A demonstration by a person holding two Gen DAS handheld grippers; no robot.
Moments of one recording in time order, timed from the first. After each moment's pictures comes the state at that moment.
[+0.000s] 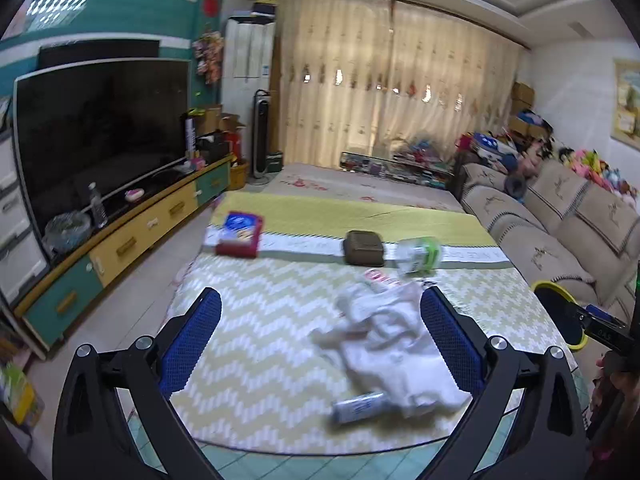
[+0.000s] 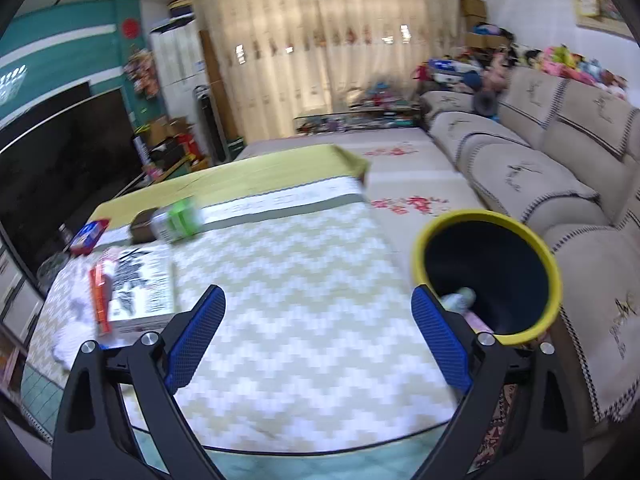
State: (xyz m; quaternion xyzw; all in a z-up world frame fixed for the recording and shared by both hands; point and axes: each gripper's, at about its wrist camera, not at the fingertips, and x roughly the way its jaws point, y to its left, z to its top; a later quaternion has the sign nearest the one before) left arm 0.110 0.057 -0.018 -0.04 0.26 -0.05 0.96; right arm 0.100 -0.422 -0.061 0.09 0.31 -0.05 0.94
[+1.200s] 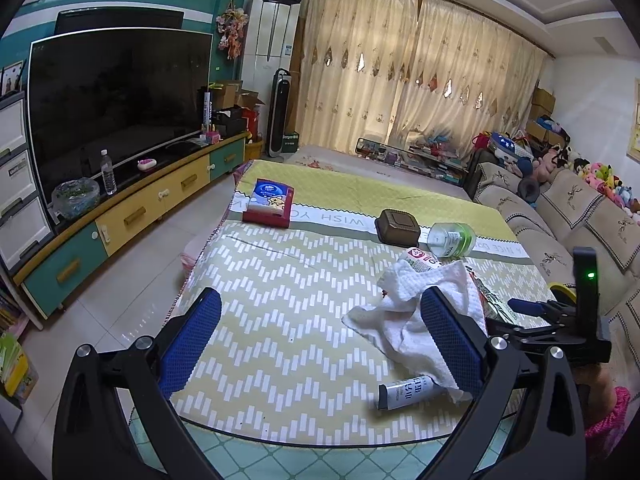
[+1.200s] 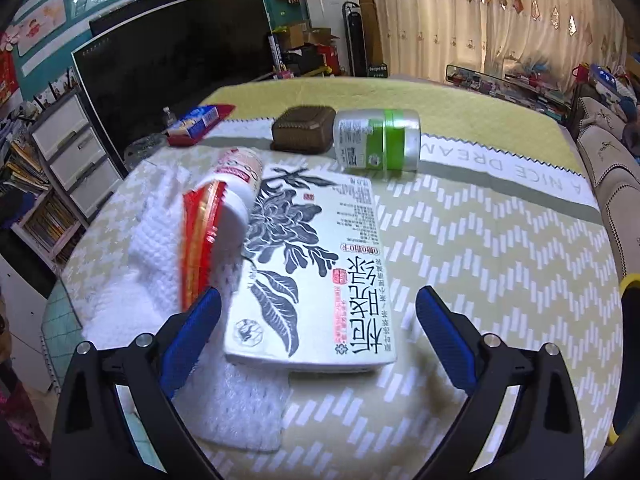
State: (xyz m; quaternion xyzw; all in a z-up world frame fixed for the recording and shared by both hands) left arm 0.119 0.081 -0.050 -0.07 0.29 -0.03 0.95; right arm 0.206 -0.284 -0.113 -0.01 0.42 0.19 0.89
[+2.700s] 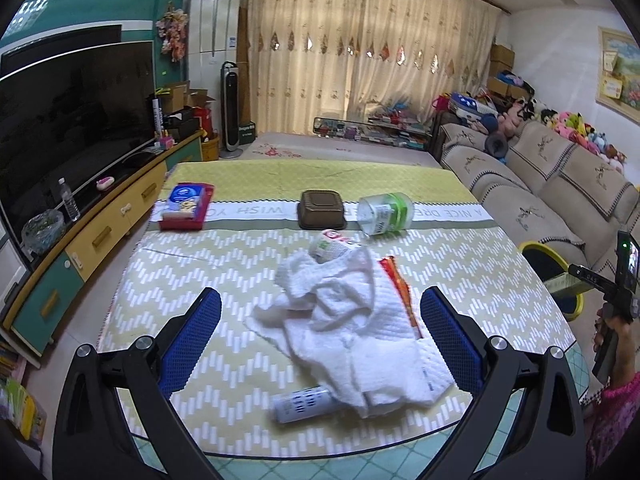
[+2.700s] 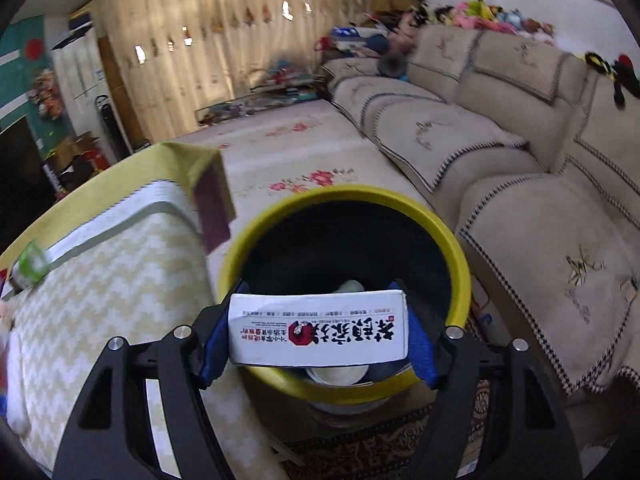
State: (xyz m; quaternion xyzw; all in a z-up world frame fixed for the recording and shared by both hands) left arm 0.137 -0.018 -0.046 -0.01 0.32 -0.10 0.94; right arm 0.129 -0.596 -0.119 0.14 0.35 -0.22 0.90
